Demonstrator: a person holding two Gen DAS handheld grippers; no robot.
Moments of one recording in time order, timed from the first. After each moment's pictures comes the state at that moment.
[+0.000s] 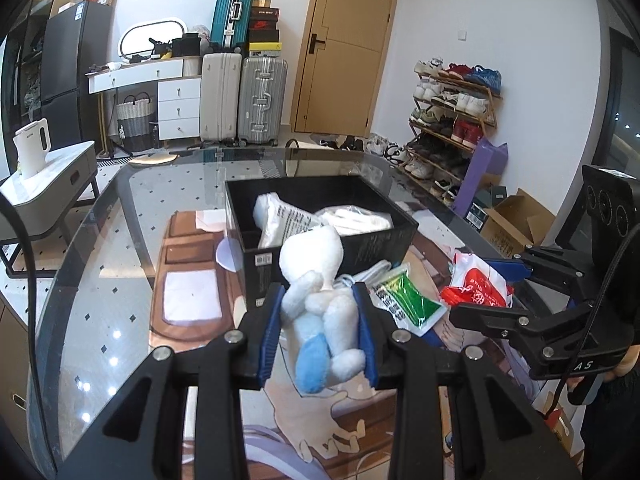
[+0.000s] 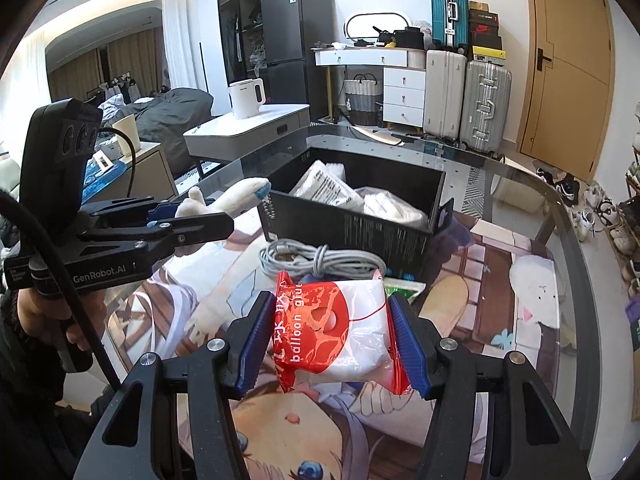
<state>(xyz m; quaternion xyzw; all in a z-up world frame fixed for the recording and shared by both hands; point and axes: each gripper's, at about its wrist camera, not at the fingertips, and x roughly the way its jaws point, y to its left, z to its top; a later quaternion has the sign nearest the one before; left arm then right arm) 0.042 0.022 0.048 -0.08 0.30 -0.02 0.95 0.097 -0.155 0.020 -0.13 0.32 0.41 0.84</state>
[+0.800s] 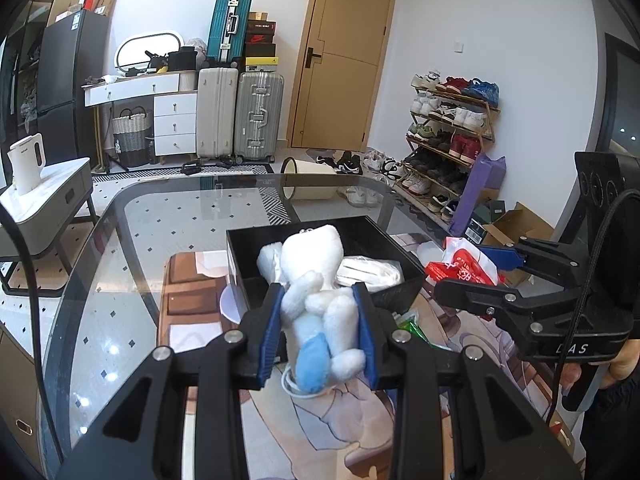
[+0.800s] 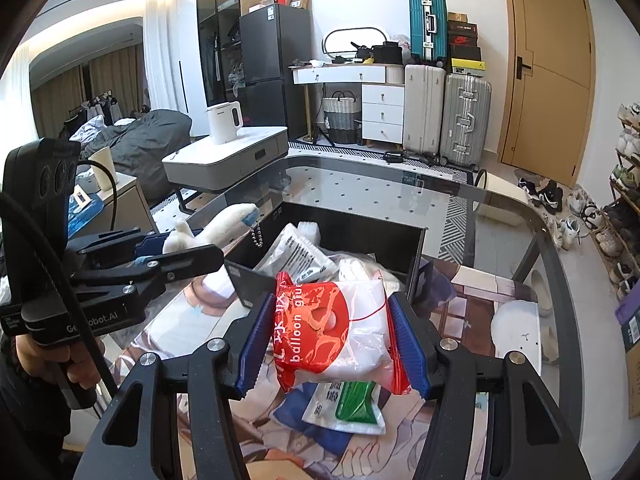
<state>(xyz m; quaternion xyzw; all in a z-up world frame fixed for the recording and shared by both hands) 0.072 0.036 0.070 -0.08 0.28 -0.03 0.96 0.138 -0.132 0.056 -0.10 0.31 0.38 0.86</state>
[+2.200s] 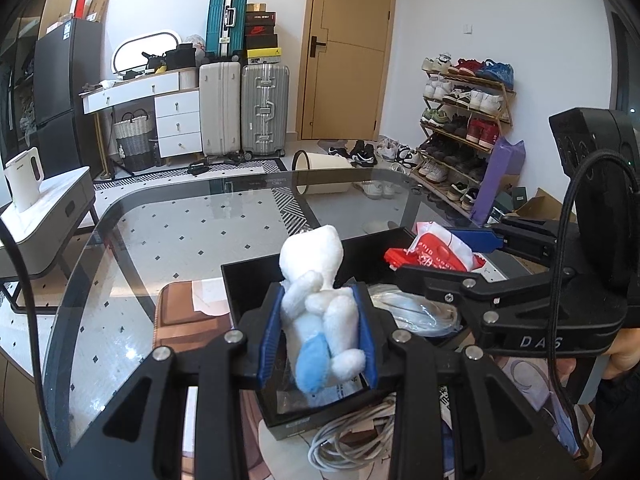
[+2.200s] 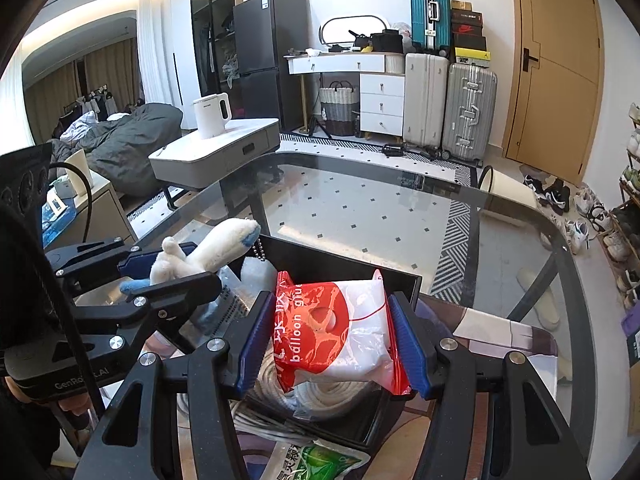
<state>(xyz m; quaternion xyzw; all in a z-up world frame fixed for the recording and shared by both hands) 0.155 0.040 0.050 -0.05 0.30 -0.01 0.95 0.237 -0.078 0.033 -0.12 0.32 0.39 0.86</state>
